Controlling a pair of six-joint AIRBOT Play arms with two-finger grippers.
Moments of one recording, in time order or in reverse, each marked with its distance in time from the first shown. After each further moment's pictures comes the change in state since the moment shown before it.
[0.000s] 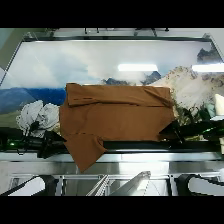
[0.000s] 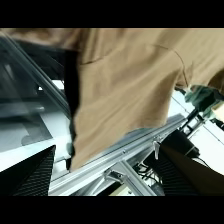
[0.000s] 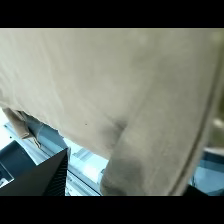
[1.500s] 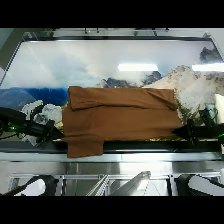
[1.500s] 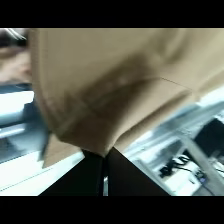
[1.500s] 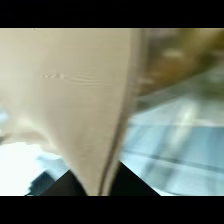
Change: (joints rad) left arm -0.221 0.006 0.233 -0.010 0.067 -0.036; right arm -0.220 0.124 0.001 0.077 0.093 0.044
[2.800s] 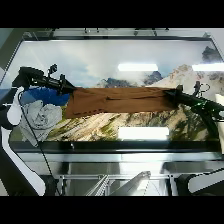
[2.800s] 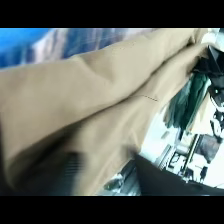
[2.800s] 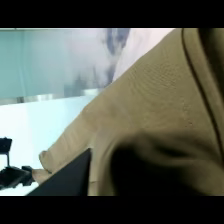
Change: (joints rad) left arm -0.183 -0.925 1.213 -0.296 0.098 -0.073; right arm 0.285 -0.494 0.412 0.711 -0.374 -0.380
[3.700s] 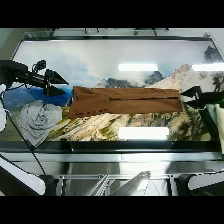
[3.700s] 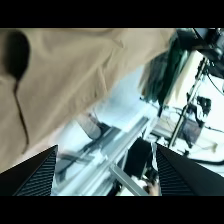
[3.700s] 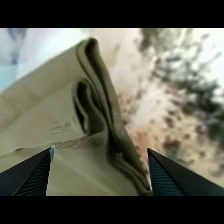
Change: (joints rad) left arm 0.064 0.222 -0.161 0.006 0.156 -0.084; right arm -0.163 0.038 0.261 -0.670 0.140 0.438
